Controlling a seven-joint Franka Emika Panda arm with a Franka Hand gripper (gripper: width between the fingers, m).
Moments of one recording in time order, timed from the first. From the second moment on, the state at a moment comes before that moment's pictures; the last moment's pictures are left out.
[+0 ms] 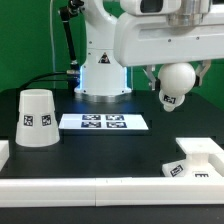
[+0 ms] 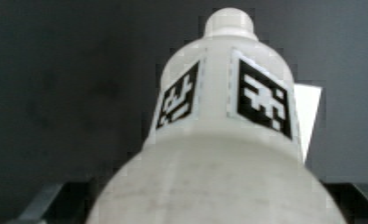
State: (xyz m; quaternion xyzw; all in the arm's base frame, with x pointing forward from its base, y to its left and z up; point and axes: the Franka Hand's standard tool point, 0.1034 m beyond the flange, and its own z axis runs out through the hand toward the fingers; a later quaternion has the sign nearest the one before) arm 0.539 0.079 0.130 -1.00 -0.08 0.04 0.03
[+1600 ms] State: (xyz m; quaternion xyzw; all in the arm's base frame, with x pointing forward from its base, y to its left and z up) arm 0.616 0.086 0.152 -0.96 -0.15 -0.23 0.01
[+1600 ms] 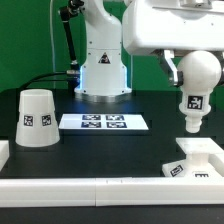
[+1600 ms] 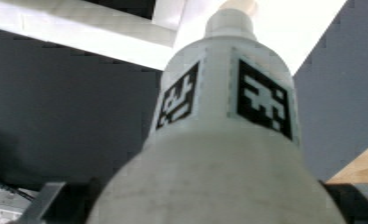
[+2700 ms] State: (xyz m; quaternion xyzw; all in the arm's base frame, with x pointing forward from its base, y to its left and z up) arm 0.626 0.096 0.131 -0.96 -0.17 -0.23 0.01
